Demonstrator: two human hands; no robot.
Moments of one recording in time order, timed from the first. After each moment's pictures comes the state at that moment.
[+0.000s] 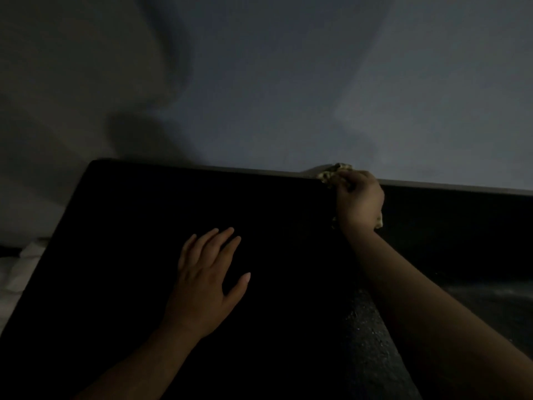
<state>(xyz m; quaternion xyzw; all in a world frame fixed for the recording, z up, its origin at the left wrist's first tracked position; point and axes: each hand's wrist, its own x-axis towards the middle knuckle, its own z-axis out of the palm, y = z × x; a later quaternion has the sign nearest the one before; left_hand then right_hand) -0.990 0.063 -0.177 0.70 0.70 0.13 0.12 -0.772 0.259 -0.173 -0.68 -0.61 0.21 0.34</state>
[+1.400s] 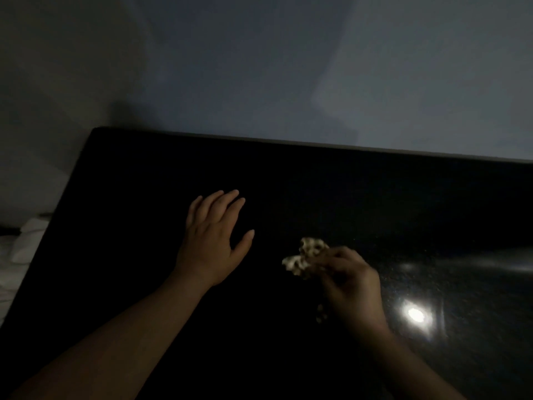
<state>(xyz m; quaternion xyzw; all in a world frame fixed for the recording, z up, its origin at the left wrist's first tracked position) -0.990 0.064 -0.181 0.70 0.70 0.12 0.08 -0.740 0.056 -0.163 -0.55 -0.70 0.37 0.29</state>
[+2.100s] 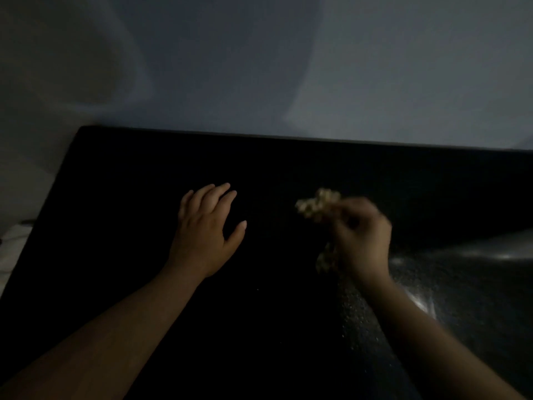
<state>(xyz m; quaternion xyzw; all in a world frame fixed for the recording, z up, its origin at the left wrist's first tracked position) -0.989 0.063 -0.184 0.70 0.70 0.13 0.07 -0.740 0.095 -0.141 -0.61 -0.63 0.30 0.37</state>
